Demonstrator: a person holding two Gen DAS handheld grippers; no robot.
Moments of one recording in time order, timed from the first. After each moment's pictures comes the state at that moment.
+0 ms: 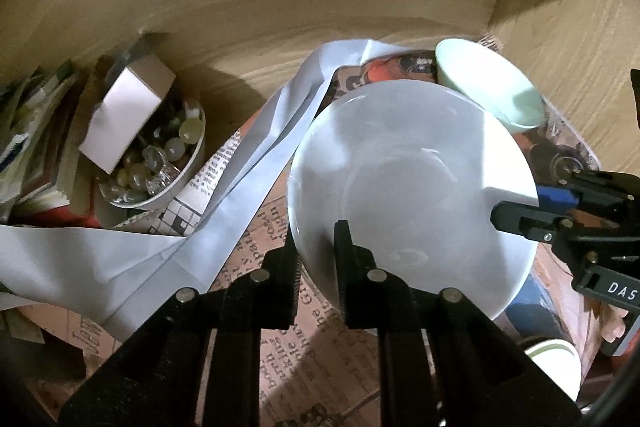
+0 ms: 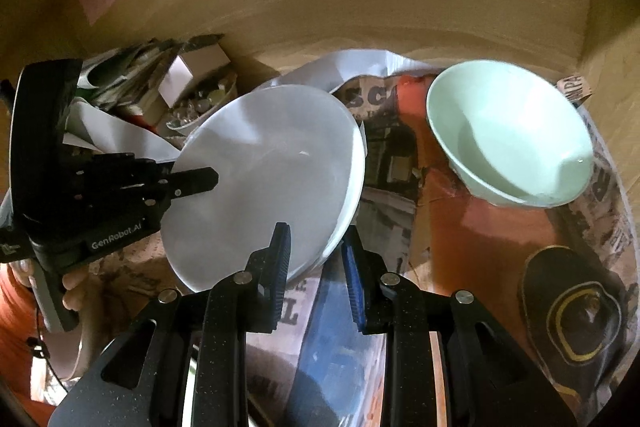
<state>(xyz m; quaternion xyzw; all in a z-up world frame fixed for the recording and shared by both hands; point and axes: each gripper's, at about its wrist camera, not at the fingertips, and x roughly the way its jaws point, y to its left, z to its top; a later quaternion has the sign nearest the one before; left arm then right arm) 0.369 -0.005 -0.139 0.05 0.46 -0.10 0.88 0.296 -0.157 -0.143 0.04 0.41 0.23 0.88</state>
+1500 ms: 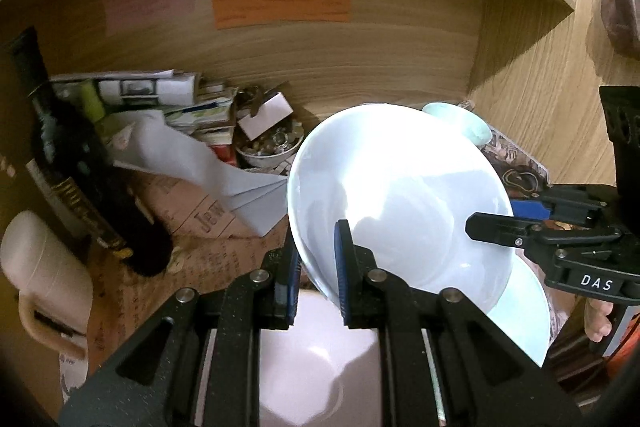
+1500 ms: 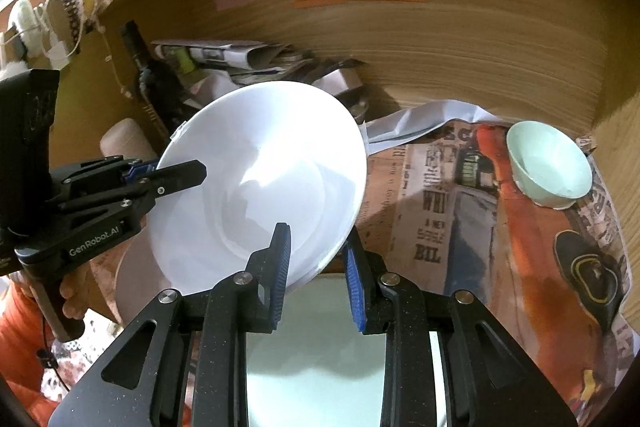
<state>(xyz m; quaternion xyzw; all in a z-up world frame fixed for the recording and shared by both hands) 0.181 0.060 -0.076 0.01 0.33 -0.05 0.94 0.162 -0.081 -0.100 -0.01 0.33 0.30 0.90</state>
